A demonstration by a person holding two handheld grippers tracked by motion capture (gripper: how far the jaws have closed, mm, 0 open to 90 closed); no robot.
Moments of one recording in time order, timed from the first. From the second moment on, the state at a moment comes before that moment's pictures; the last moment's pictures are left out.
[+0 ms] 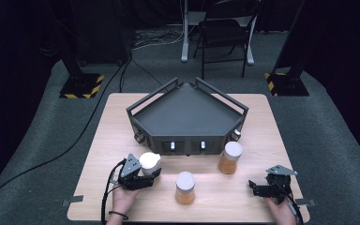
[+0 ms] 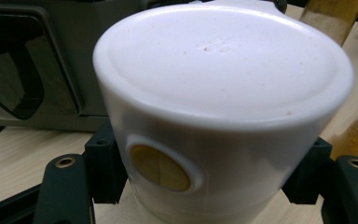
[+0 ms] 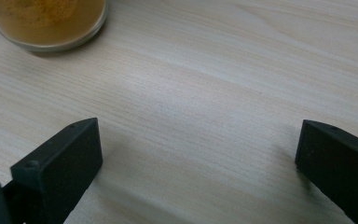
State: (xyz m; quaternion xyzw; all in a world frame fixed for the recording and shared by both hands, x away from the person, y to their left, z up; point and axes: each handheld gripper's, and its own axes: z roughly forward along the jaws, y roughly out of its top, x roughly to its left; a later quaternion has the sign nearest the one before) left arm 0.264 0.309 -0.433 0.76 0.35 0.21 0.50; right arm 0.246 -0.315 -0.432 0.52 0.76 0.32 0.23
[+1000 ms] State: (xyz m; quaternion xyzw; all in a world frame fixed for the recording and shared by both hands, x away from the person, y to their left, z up) left arm 0.283 0.308 -0.347 0.78 0.34 0.21 0.48; right arm 0.247 -0.315 -0.432 0.52 0.76 0.32 0.23
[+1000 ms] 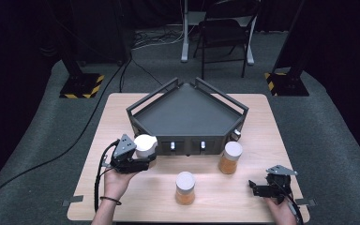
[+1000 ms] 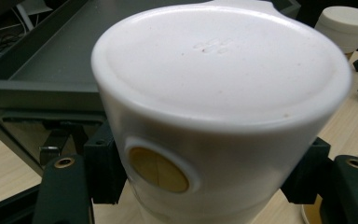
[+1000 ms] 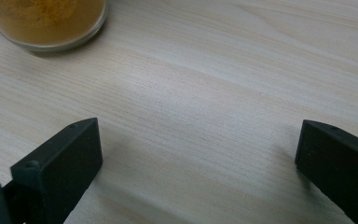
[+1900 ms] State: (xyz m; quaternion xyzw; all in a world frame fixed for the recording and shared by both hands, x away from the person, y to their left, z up) left arm 0.300 0.301 -0.298 0.78 0.32 0.22 0.49; right arm 0.246 -0.315 -0.432 0.52 0.76 0.32 0.23
